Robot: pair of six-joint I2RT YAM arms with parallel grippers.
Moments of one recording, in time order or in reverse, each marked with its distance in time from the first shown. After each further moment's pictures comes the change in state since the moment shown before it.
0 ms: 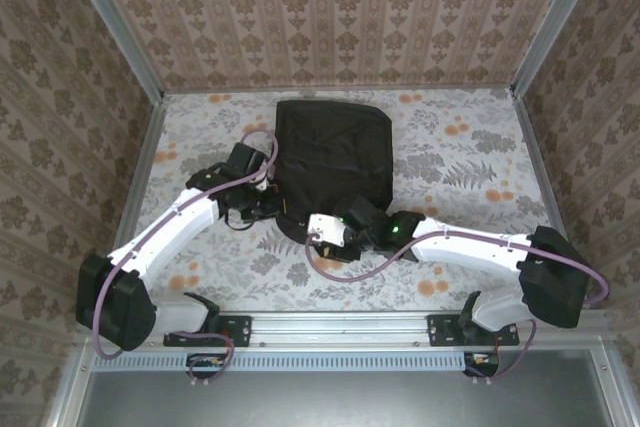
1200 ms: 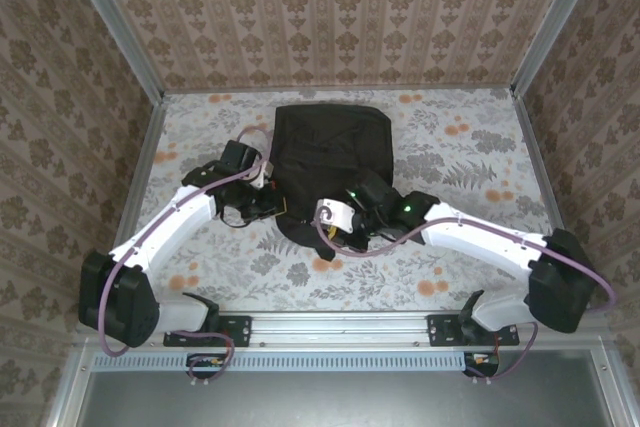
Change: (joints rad) left arm 0.072 0.018 -0.006 0.018 0.144 0.002; right arm -0.121 -0.061 0.070 -0.154 -0.316 0.017
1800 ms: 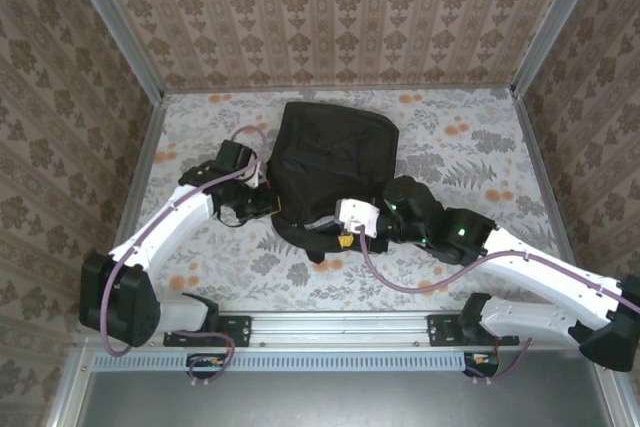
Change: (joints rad) left arm 0.032 0.000 -0.006 -0.011 -0.034 0.000; right arm 0.064 -0.315 0.010 -0.032 0.186 -0.078
